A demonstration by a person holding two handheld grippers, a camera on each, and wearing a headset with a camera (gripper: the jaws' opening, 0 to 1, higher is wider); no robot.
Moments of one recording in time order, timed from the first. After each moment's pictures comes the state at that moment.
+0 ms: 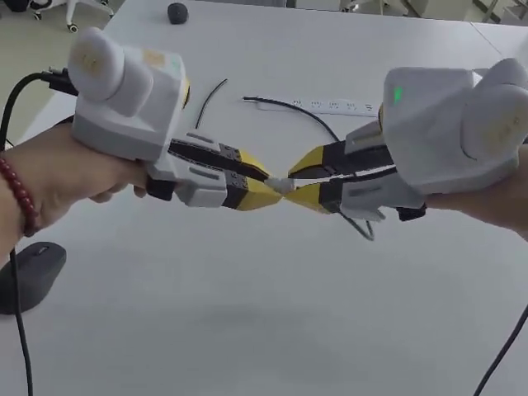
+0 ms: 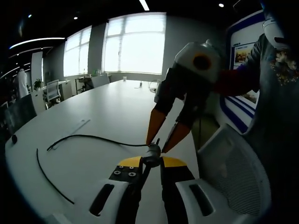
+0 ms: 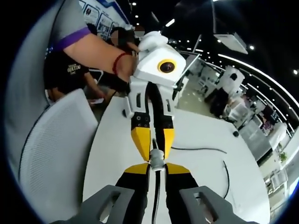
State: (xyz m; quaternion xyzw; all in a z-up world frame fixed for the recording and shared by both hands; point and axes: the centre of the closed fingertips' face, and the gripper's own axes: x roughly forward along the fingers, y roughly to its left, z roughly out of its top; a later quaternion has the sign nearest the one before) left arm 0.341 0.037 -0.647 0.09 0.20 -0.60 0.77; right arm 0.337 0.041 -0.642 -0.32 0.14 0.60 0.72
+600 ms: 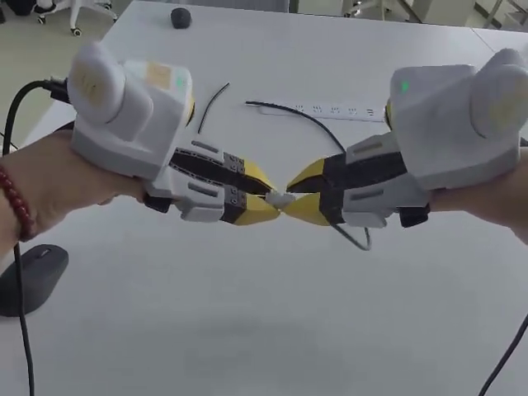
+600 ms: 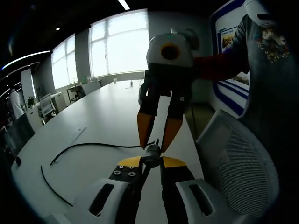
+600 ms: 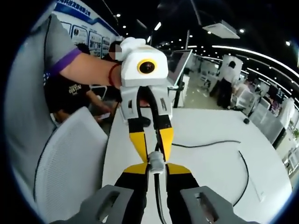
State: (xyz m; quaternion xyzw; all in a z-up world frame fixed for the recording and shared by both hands) left arm 0.326 0.034 -0.647 0.16 0.16 -0.63 0.74; right arm 0.326 0.045 -0.645 -0.22 0.20 0.63 0.72
